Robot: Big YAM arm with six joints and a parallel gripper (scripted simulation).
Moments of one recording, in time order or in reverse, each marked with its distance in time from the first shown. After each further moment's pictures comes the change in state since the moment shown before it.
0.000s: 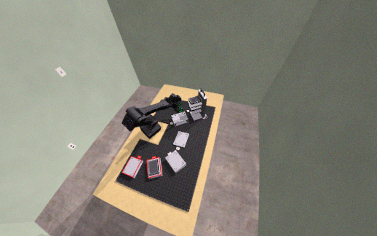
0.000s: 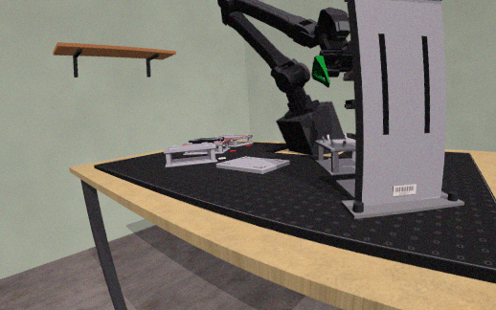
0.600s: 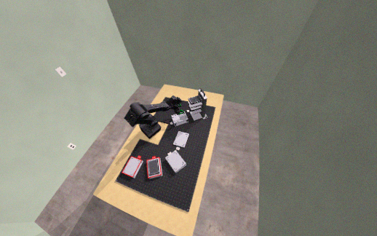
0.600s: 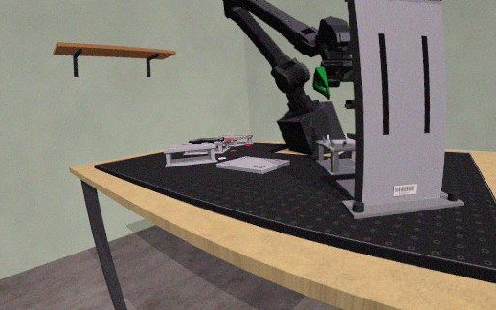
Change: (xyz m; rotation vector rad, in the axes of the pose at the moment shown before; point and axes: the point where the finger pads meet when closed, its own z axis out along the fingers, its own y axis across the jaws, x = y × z) arm 0.019 0.000 0.019 0.000 0.001 0.003
